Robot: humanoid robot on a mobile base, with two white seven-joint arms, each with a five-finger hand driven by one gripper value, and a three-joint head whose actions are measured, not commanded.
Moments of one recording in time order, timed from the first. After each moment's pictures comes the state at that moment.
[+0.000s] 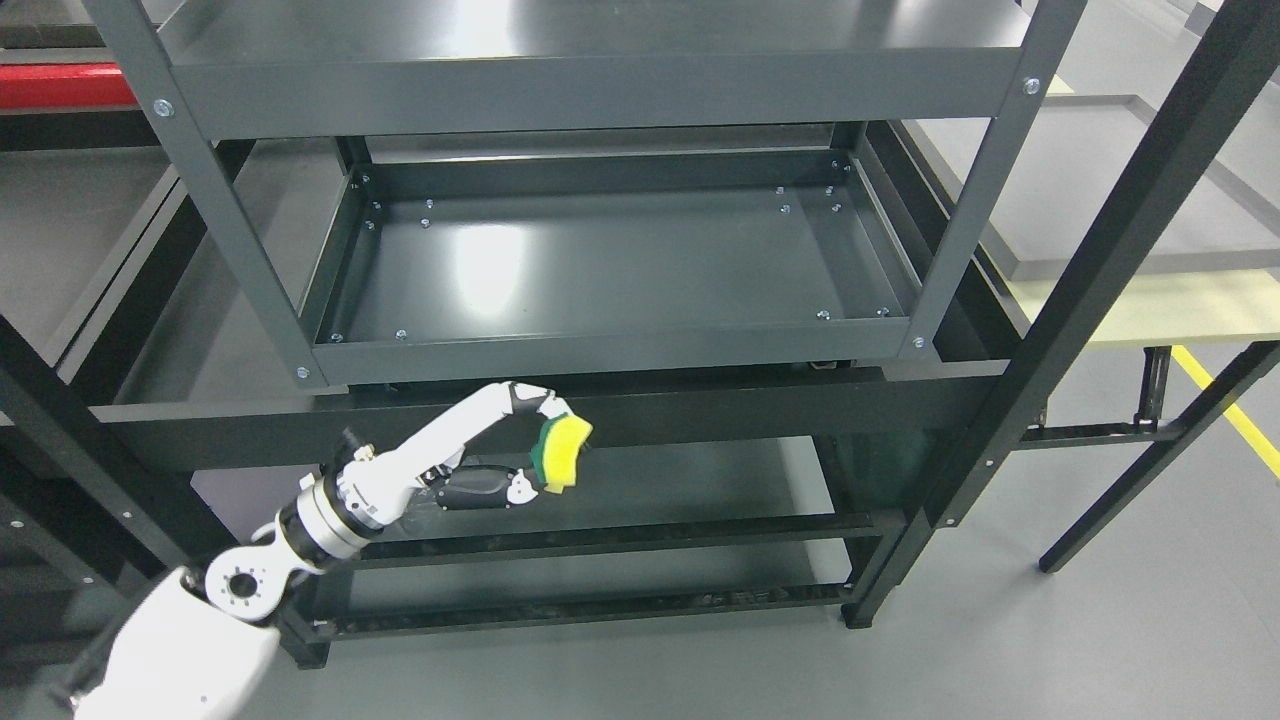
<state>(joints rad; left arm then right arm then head) -0.49 0.38 -0.43 -1.25 0.25 -0.77 -0.45 -0.08 0.00 -0.21 0.00 -0.12 0.00 -0.07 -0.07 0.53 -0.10</state>
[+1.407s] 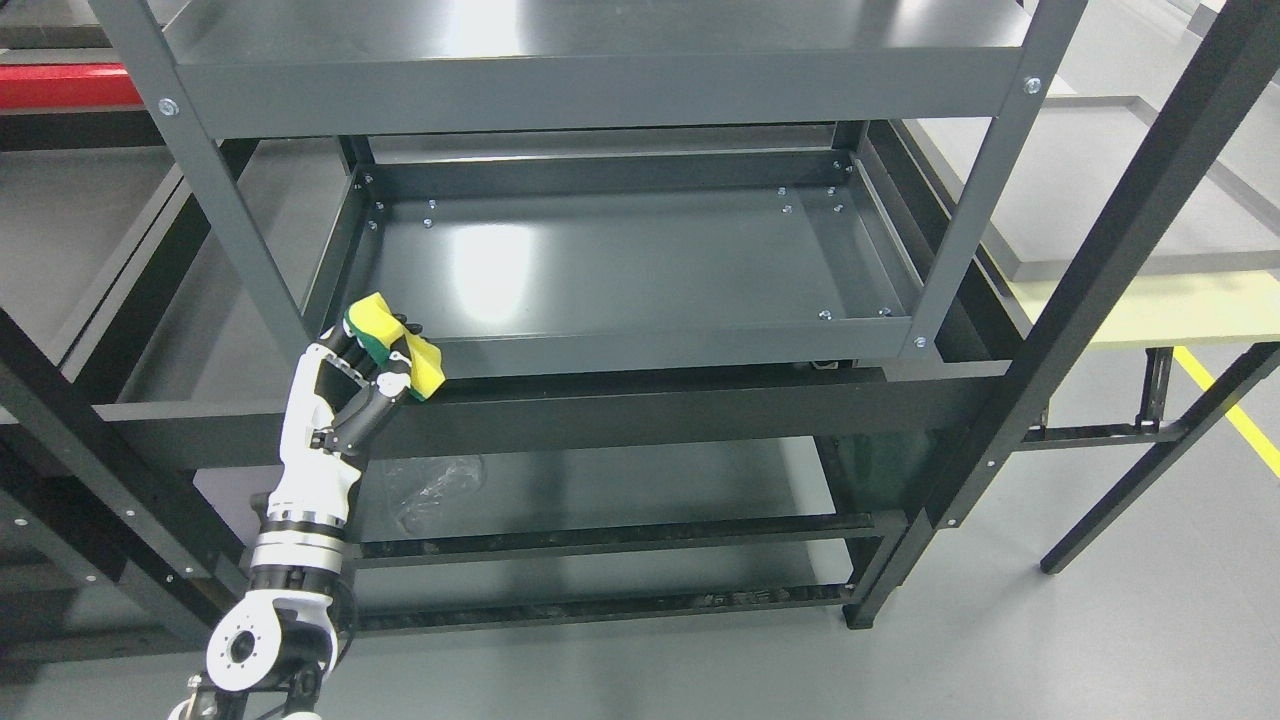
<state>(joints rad) -0.23 0.04 0.02 -1.67 0.32 -0.06 -0.02 -0.08 0.00 -0.21 0.00 -0.12 0.00 -0.08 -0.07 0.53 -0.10</state>
